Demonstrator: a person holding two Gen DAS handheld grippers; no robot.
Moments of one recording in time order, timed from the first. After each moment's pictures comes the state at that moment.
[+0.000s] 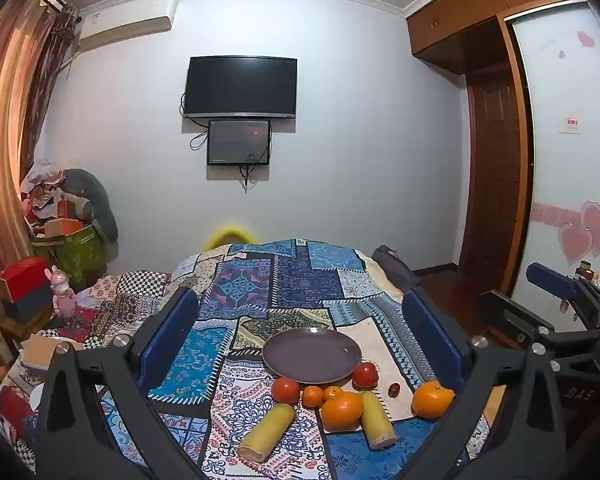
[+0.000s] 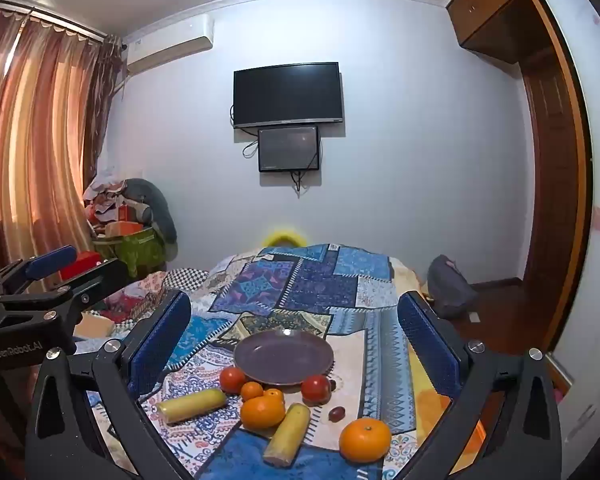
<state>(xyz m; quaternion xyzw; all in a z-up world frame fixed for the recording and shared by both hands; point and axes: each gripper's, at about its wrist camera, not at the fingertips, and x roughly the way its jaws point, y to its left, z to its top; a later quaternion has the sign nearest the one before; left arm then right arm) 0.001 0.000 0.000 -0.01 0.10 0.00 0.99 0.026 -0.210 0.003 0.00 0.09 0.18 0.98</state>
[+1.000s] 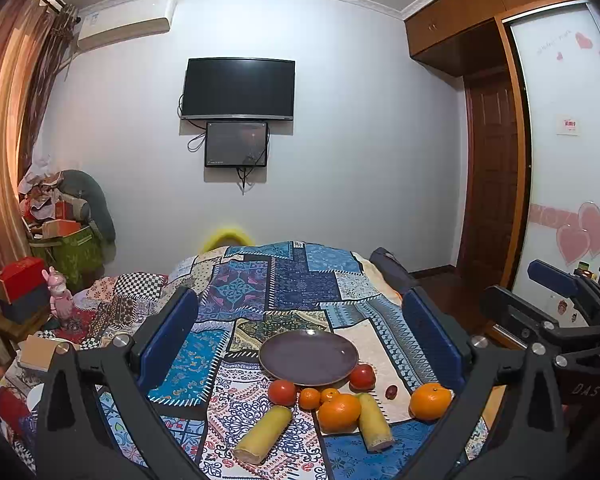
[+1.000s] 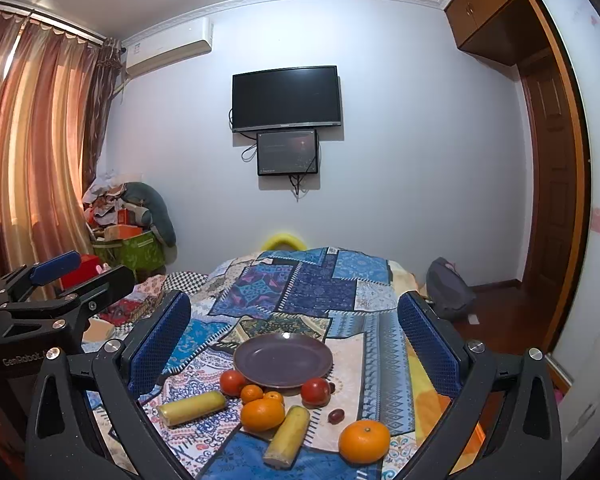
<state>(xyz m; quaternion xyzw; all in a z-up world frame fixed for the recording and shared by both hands) -0.002 -0.003 0.001 -0.01 0.09 0.00 1.00 0.021 -0.205 0.008 0.00 0.09 0.17 0.98</state>
